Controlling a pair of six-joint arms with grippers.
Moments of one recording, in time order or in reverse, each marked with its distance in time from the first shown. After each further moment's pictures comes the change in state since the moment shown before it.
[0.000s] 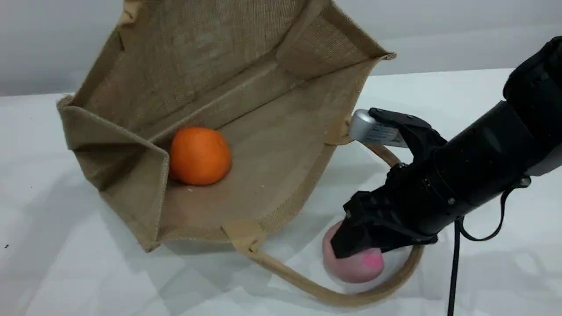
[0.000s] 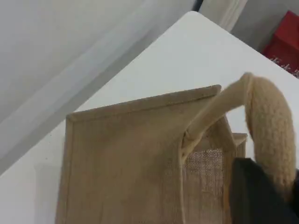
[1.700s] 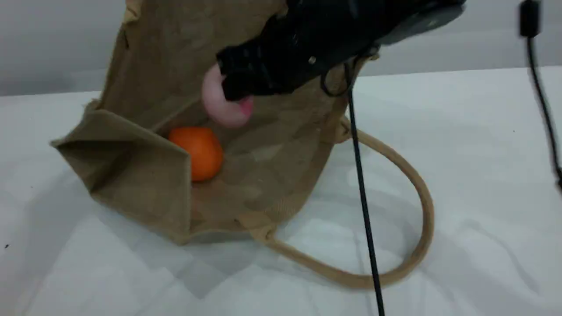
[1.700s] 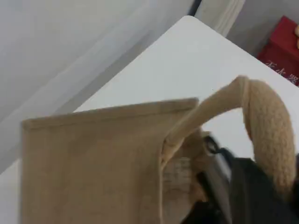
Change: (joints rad) left arm 0.000 -0.002 0.000 -0.017 0.001 -0.004; right arm 0.121 0.103 -0.593 0.001 -0.057 -0.001
